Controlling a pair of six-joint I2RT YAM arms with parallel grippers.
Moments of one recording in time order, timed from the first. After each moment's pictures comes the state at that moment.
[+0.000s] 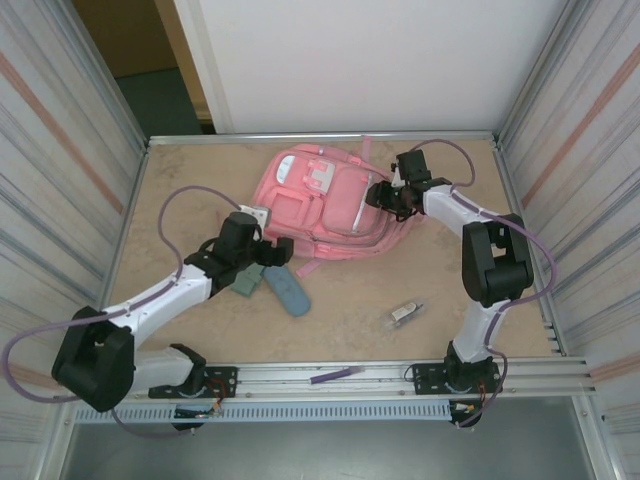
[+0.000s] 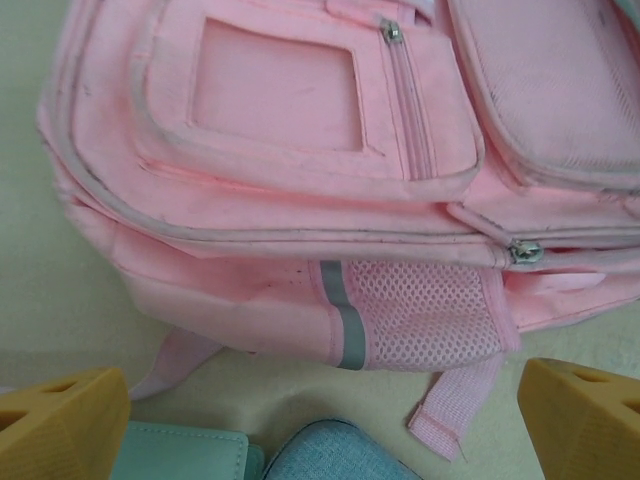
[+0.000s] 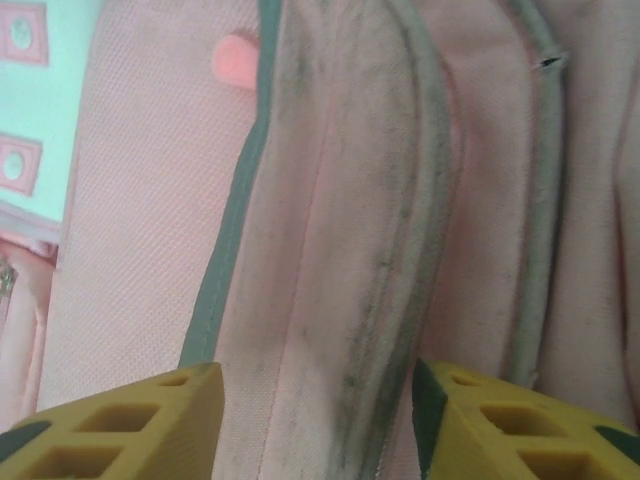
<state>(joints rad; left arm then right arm) -0.54 1.25 0.69 -0.14 -0.08 -0.25 0.26 1.85 1.29 -0.38 -0.25 0.52</state>
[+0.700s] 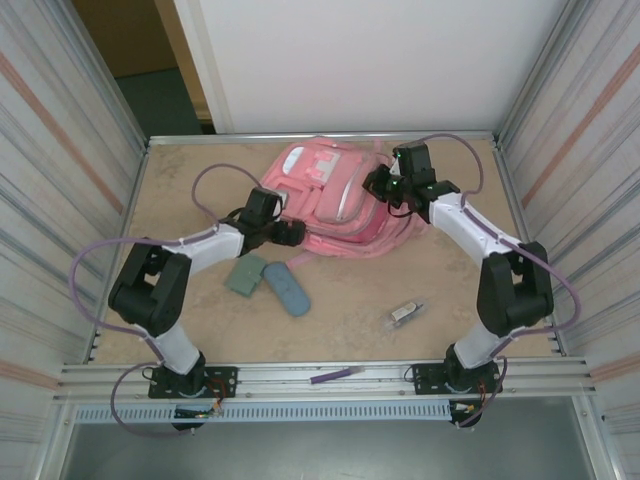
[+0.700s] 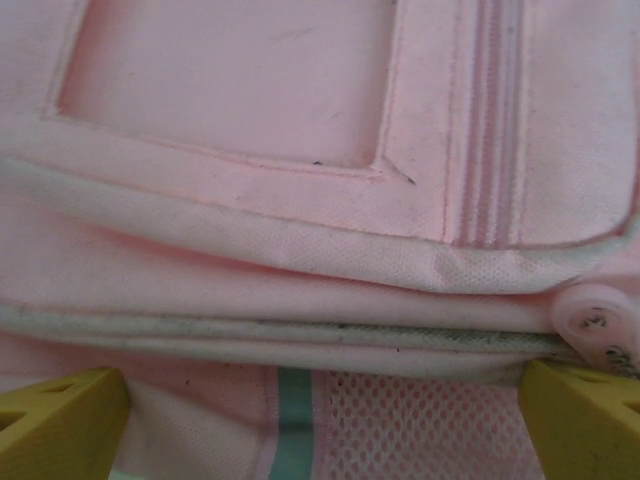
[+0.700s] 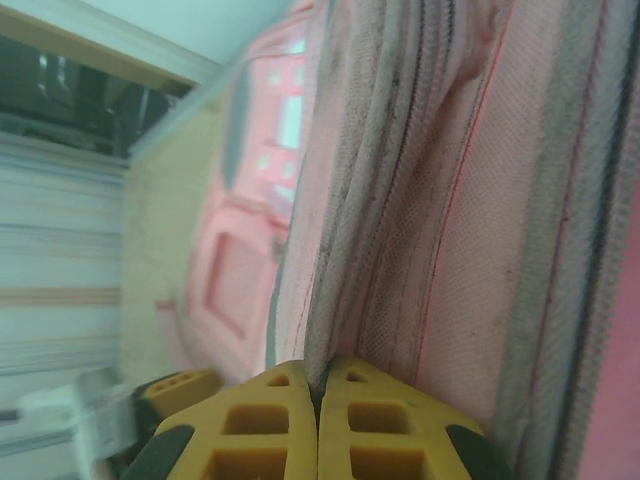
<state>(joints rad) -0.47 1.71 1.00 -0.12 -0.04 -0.18 0.35 1.60 1.24 -0.26 -0.26 0.86</state>
